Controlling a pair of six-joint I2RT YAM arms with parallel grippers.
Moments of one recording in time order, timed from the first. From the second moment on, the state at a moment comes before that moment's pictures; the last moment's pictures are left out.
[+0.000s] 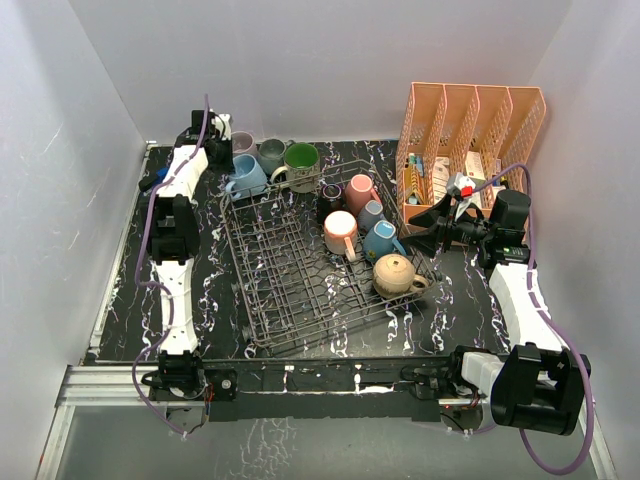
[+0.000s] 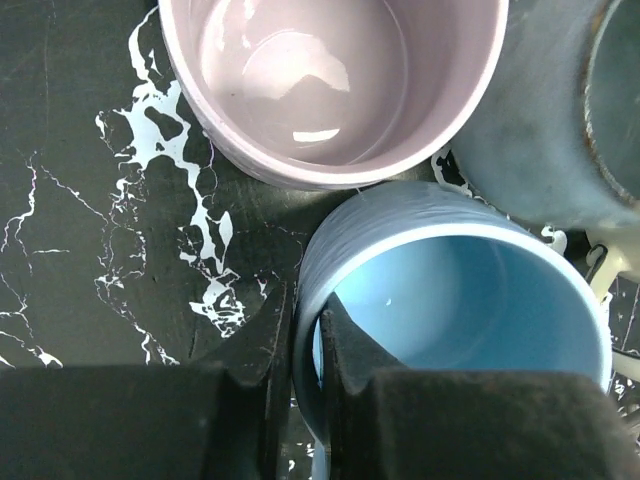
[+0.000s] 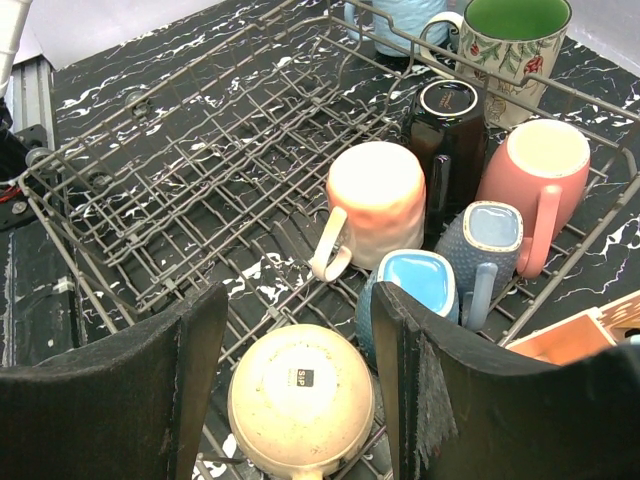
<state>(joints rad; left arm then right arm) -0.03 2.45 2.24 -0.68 0.16 0.01 -0.18 1.08 0.74 -0.03 -1.29 -0.23</state>
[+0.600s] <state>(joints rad) 0.11 2.26 1.92 -0.51 0.13 -0.16 -0.18 1.10 0.73 -0.02 -1.30 -0.23</state>
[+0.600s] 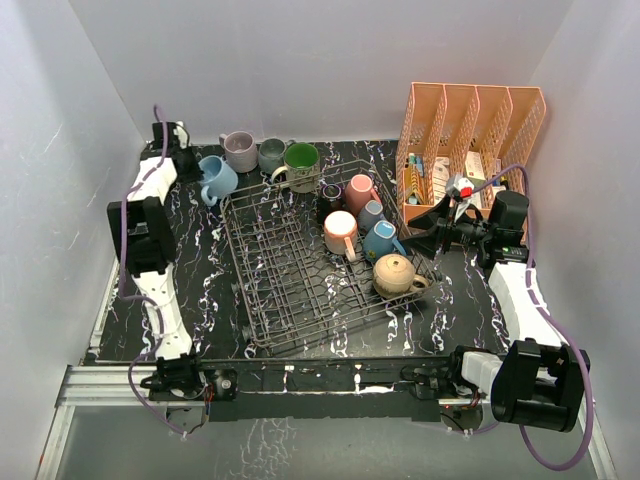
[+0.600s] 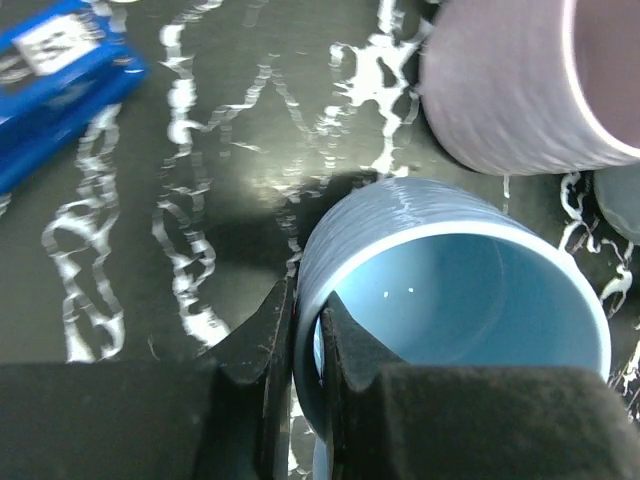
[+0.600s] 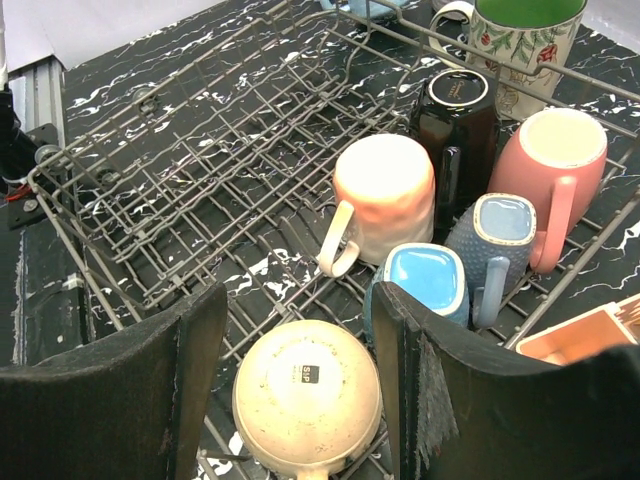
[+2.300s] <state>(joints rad) -0.40 0.89 0.45 0.71 0.28 -1.22 0.00 1.17 1.03 -0.71 -1.38 -0.65</state>
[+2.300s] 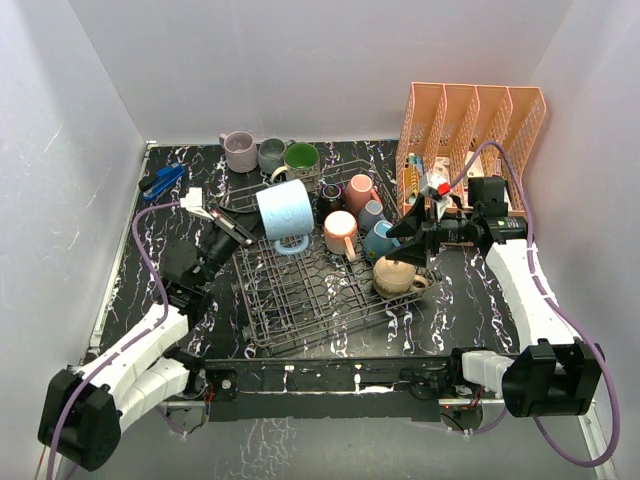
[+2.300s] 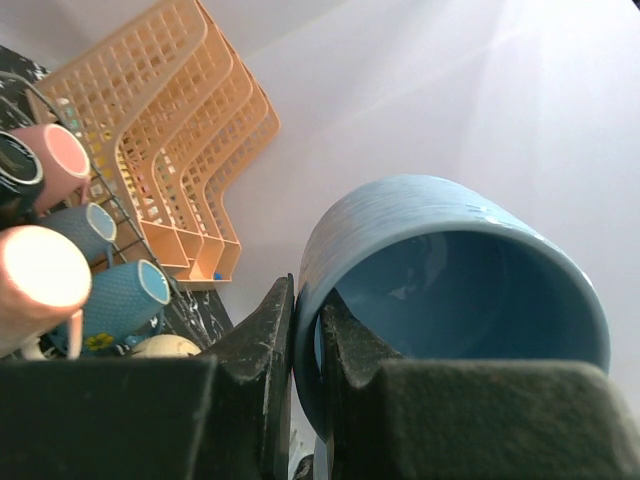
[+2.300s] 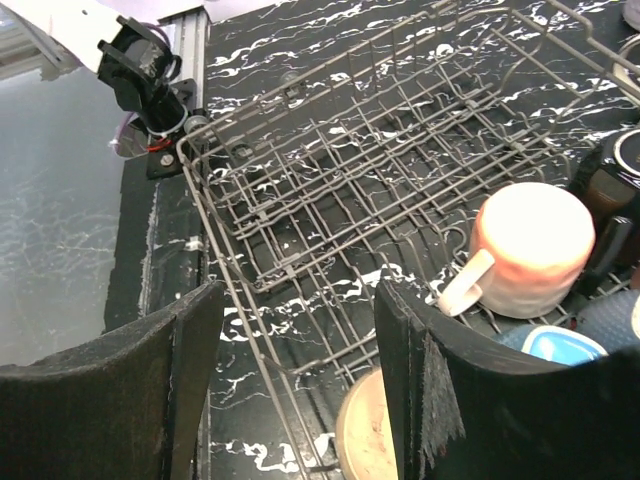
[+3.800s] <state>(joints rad) -0.87 1.55 0.75 1.29 -0.22 -1.11 0.23 1.21 0.79 0.84 -1.20 1.06</state>
